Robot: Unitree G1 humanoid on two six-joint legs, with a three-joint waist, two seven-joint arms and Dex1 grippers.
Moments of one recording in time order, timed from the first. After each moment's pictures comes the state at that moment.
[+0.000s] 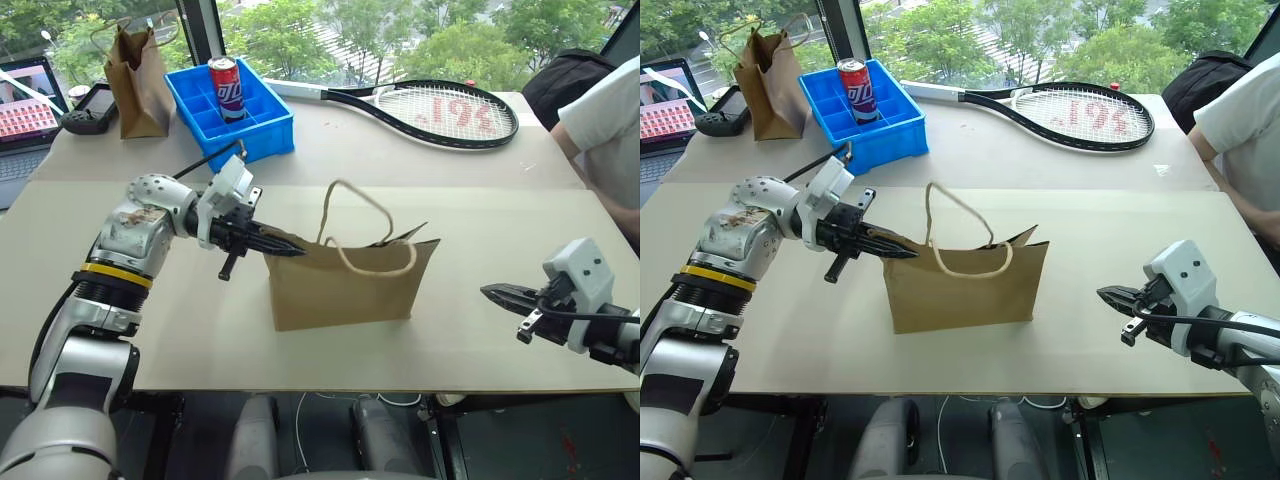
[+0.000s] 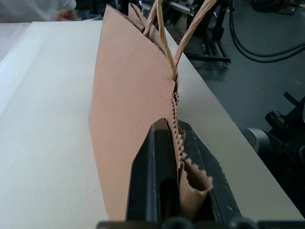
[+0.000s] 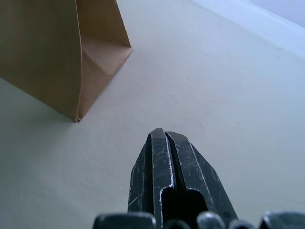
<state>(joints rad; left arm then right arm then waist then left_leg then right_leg) -0.89 0.71 -0.32 0.39 -0.57 0.16 -1.61 0.12 -0.91 -0.50 -0.62 0.57 0.88 0.77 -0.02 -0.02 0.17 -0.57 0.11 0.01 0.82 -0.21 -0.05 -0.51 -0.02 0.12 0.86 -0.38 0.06</state>
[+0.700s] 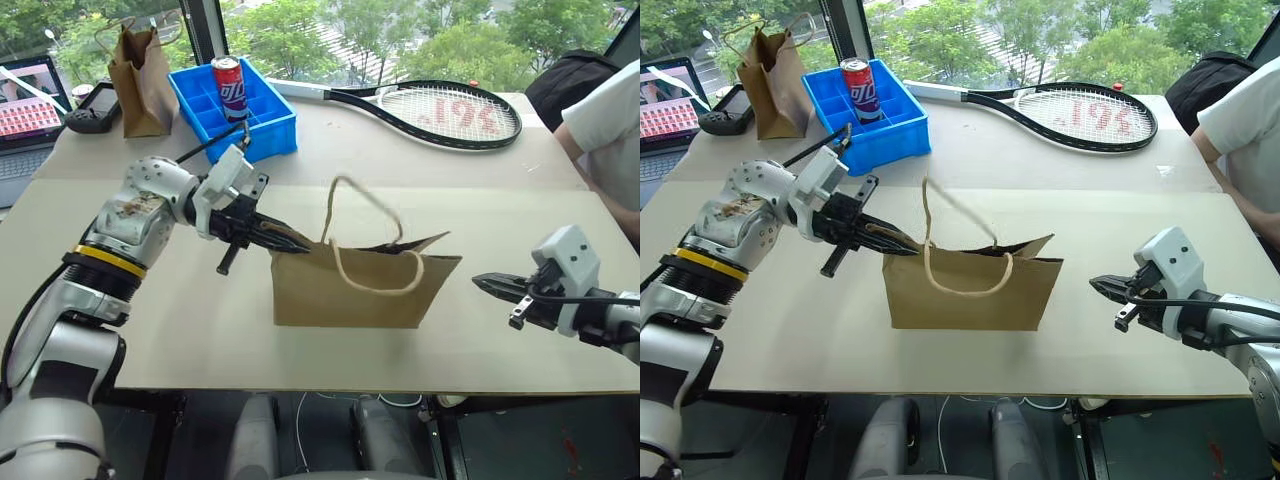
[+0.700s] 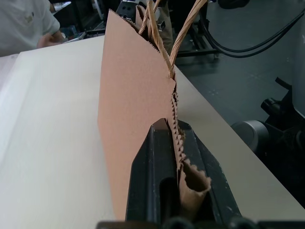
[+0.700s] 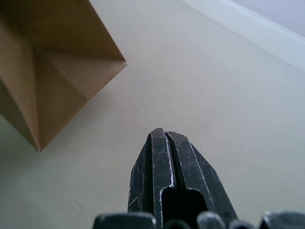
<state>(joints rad) -0.98 0.78 -0.47 0.36 -0.75 0.05 -1.61 0.03 -0.95 -0.40 -0.52 0.54 0.83 0.79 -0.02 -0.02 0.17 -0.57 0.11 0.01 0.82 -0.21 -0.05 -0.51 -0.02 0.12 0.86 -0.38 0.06</state>
